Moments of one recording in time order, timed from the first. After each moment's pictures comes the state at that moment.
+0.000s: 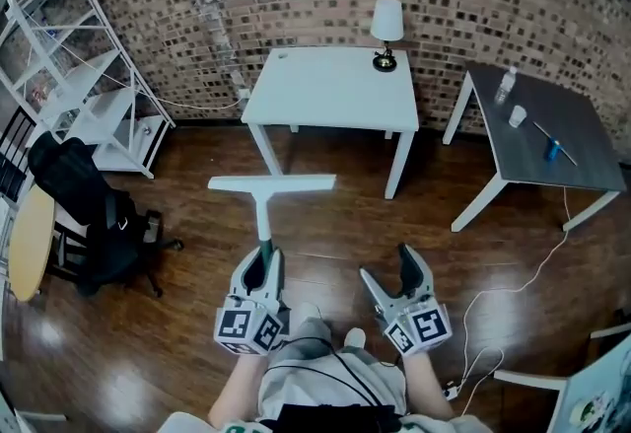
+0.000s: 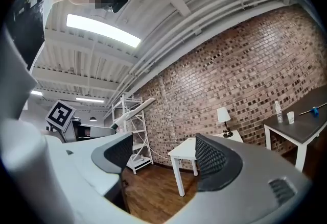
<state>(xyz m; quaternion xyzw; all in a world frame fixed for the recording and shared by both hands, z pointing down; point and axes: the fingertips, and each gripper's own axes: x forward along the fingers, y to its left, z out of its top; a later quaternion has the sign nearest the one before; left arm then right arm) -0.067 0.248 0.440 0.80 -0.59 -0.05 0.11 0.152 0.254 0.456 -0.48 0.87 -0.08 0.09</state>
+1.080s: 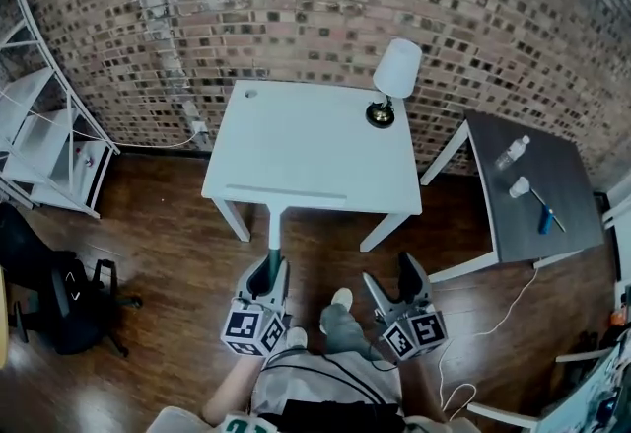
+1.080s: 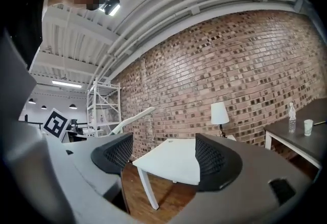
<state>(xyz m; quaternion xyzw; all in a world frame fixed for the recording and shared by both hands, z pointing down) -0.107 -0.168 0.505 0.84 -0.51 -0.03 0.17 0.109 -0.146 0.459 -0.56 0.83 -0.08 0.02</state>
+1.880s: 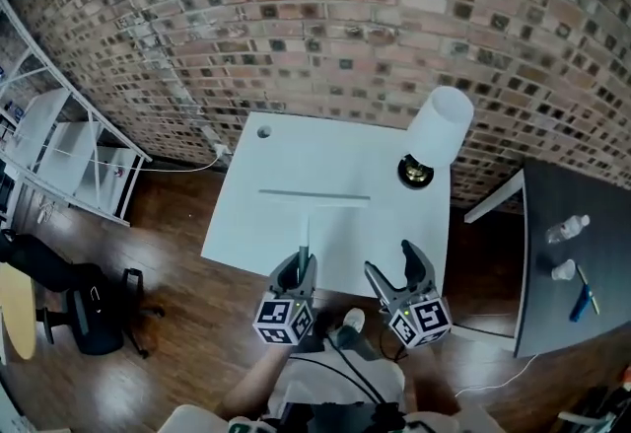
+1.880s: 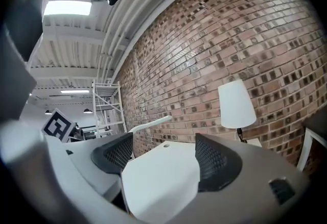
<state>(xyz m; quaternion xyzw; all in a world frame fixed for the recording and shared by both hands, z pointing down) 0.005 -0.468 0.567 0.79 -0.57 0.05 0.21 0.177 -0.482 0.517 -0.47 0.88 -0.12 0.02</state>
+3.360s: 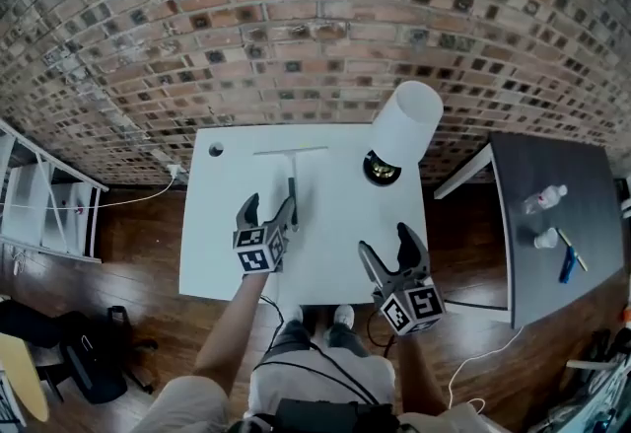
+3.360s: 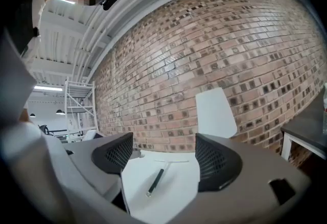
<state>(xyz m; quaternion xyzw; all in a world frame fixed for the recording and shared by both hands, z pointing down) -0.008 -0.690 0.632 0.82 -0.53 0.11 0.20 0.214 -0.552 0.506 -0.58 0.80 -0.12 0.04</state>
